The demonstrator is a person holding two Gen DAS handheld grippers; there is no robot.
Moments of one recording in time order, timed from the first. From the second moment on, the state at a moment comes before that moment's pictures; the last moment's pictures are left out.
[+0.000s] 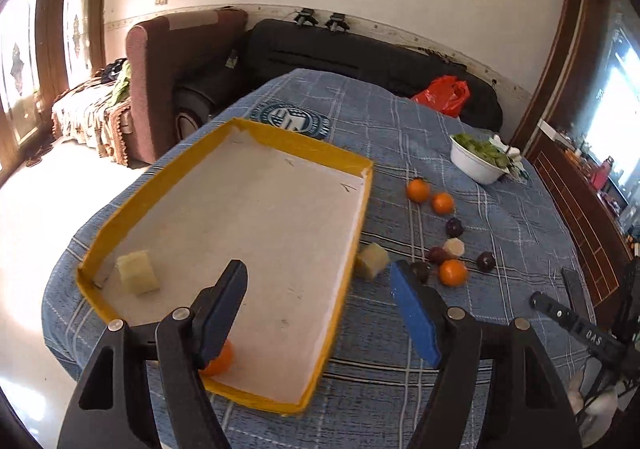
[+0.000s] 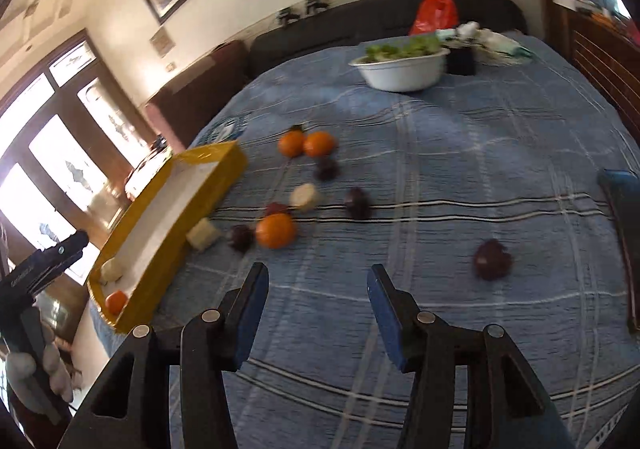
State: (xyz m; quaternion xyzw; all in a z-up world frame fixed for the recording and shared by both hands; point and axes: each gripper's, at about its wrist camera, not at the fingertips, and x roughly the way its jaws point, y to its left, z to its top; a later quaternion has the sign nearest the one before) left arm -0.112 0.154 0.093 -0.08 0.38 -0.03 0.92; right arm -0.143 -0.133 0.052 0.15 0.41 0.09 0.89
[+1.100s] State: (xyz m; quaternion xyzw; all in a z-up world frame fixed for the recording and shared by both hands) left arm -0.037 0.005 0.024 0.04 0.43 -0.18 0.88; right arm -0.114 -0.199 0.012 0.14 0.42 -0.03 0.90
